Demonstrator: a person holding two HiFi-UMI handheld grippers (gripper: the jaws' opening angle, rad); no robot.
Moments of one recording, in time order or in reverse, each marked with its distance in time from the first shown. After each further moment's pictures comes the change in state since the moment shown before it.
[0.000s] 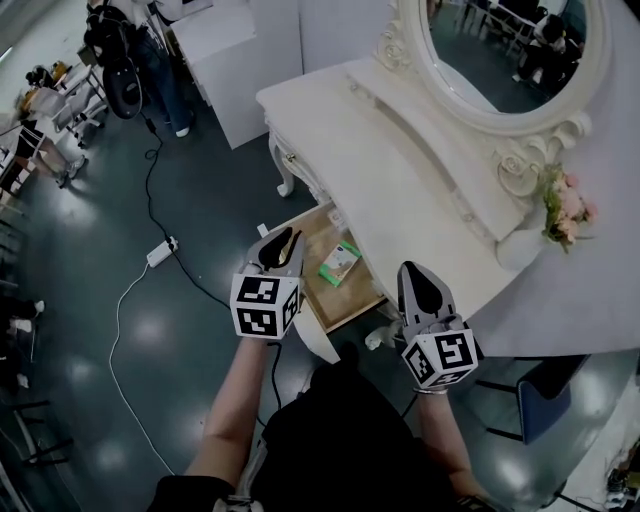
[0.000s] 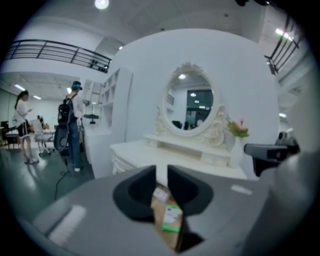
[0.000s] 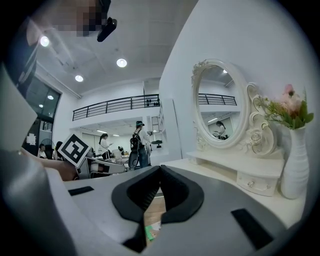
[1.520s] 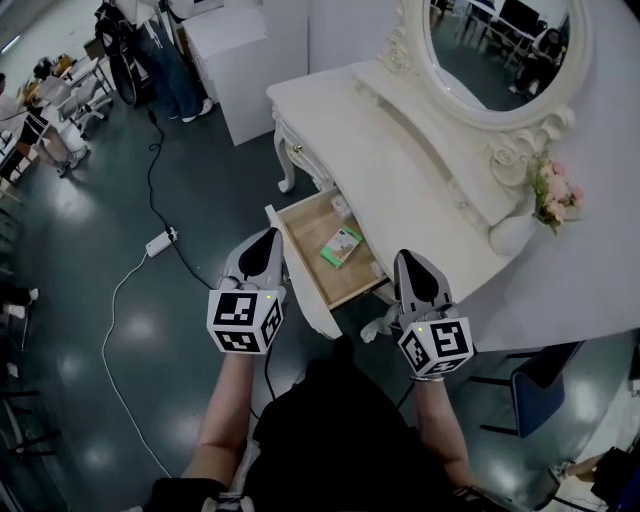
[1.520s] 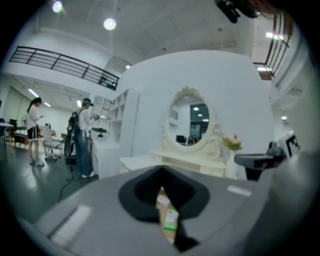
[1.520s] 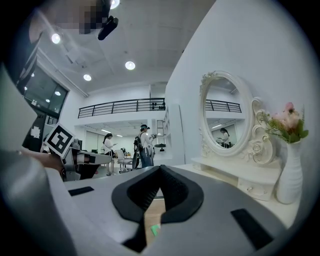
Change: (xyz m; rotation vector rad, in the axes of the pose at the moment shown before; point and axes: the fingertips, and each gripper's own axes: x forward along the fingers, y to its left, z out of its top) left arm -0.110 0.003 0.014 -0.014 -0.189 0.067; right arm -0.036 0.044 0.012 -0.070 -0.045 0.026
